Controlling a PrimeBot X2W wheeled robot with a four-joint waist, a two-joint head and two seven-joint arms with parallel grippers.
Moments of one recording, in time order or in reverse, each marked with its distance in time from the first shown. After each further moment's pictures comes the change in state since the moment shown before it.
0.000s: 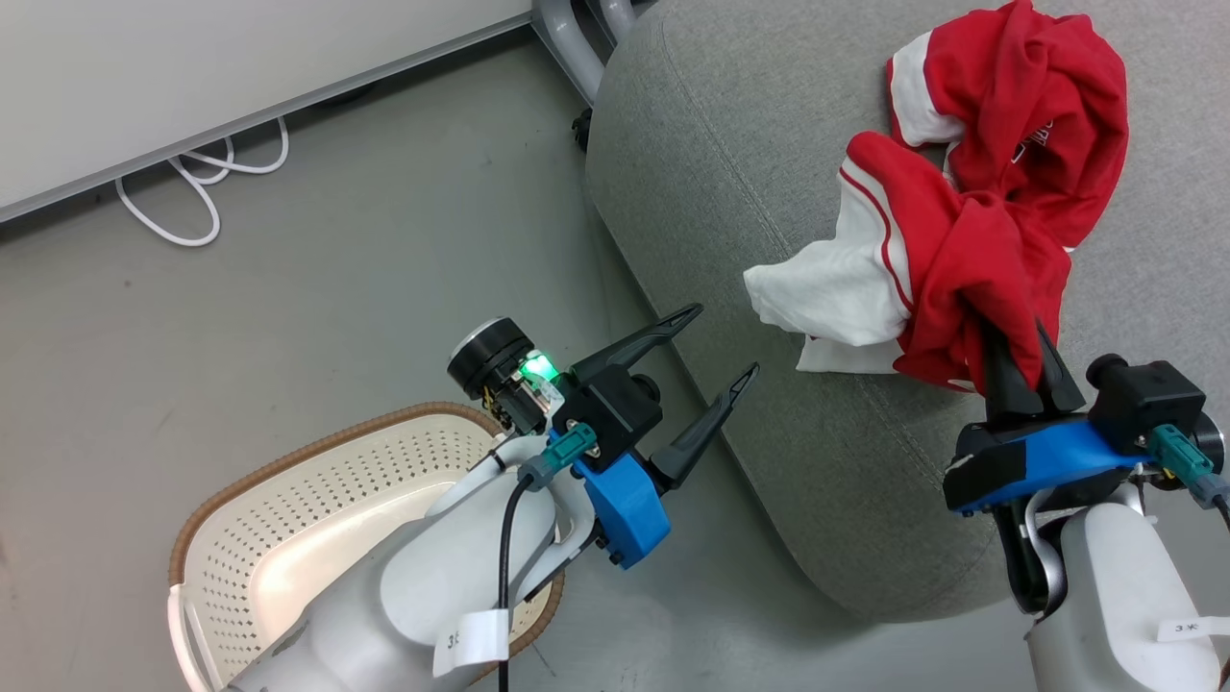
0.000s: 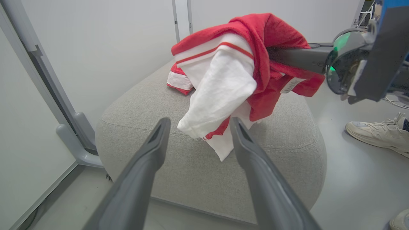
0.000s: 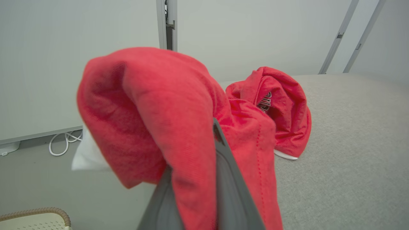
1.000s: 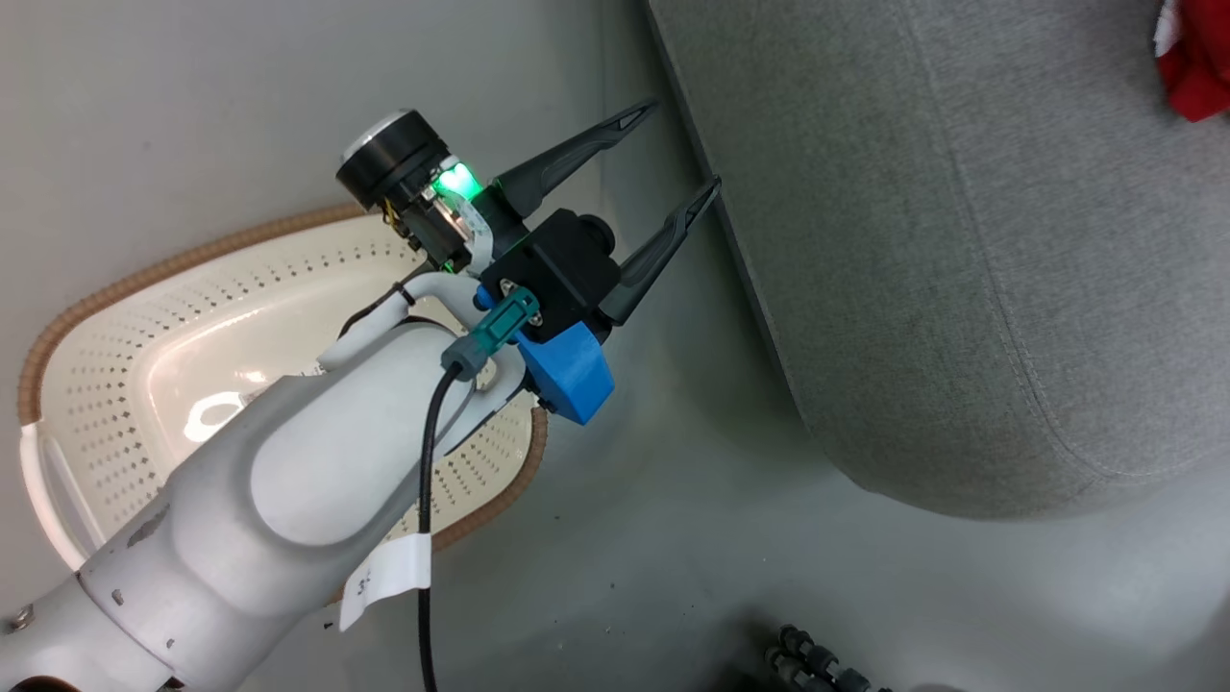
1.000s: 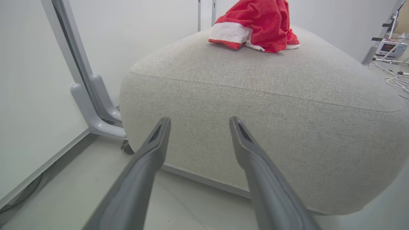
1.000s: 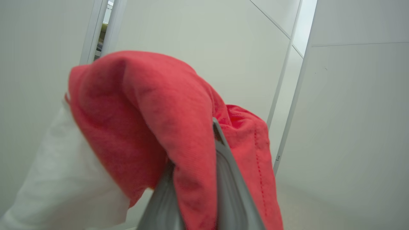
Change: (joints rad) left arm -0.209 0.169 0.031 -0.218 0.083 0.024 0.104; right arm -0.642 -0.165 -0.438 -0.168 -0.038 0.000 0.000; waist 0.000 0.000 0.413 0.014
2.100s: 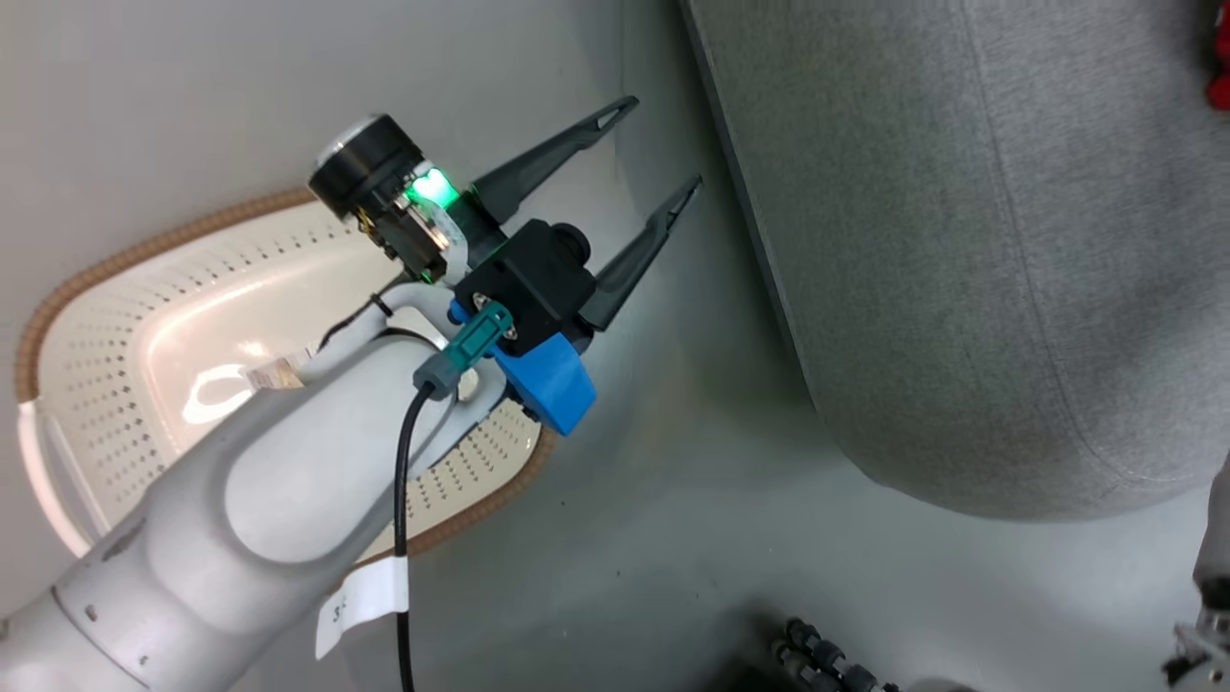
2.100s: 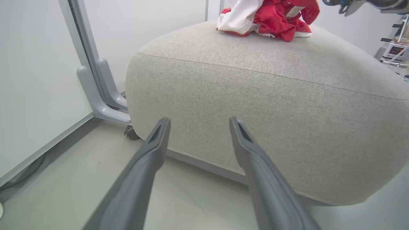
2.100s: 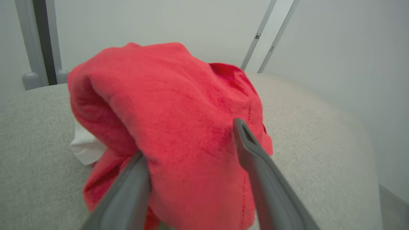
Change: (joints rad) left arm 0.004 0.060 -0.008 -0.077 -0.015 0.040 0.012; right arm 0.103 0.134 -0.177 0.319 -0.206 0.000 0.000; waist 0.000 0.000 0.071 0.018
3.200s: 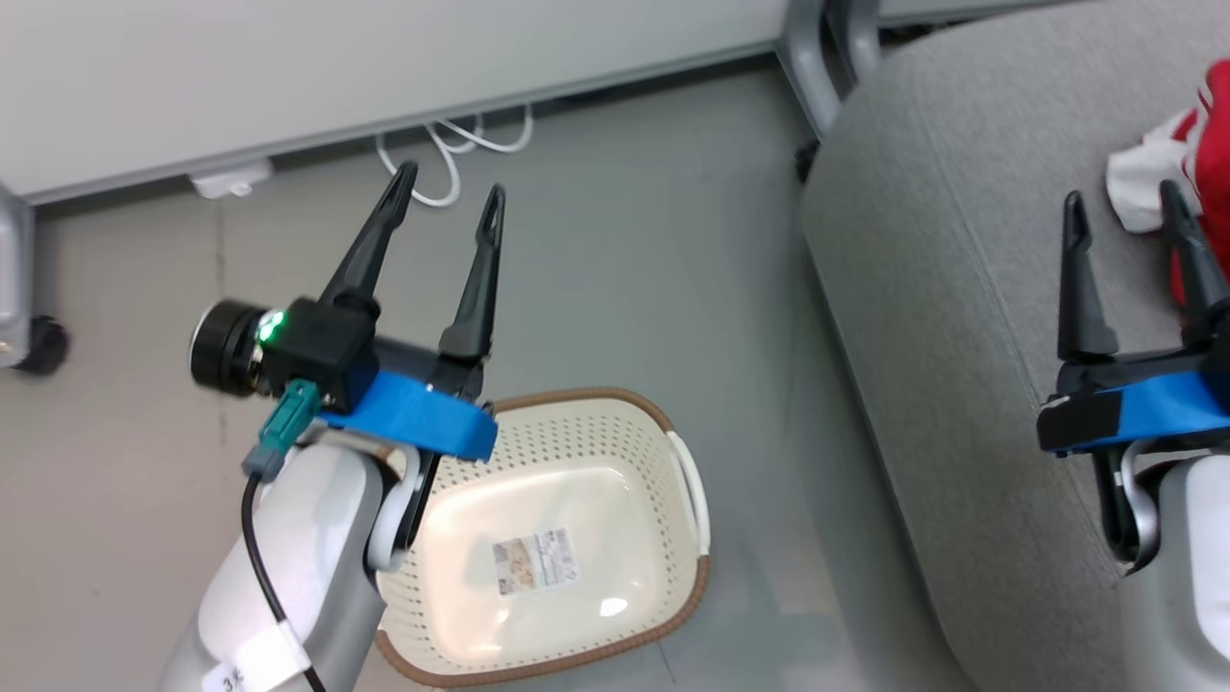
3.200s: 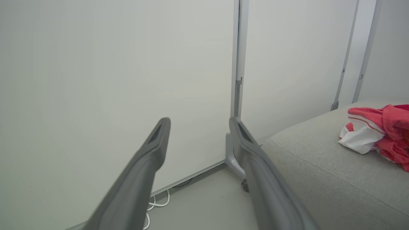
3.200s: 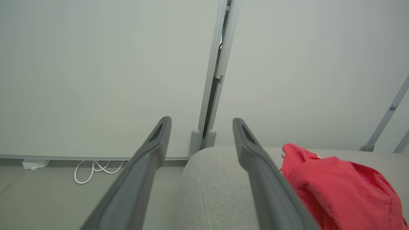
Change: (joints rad) left arm 0.397 -0.177 0.519 0.026 0.020 0.068 -0.116; right arm 0.498 -0.053 0.536 -0.295 0.158 0.000 0.000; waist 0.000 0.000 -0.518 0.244
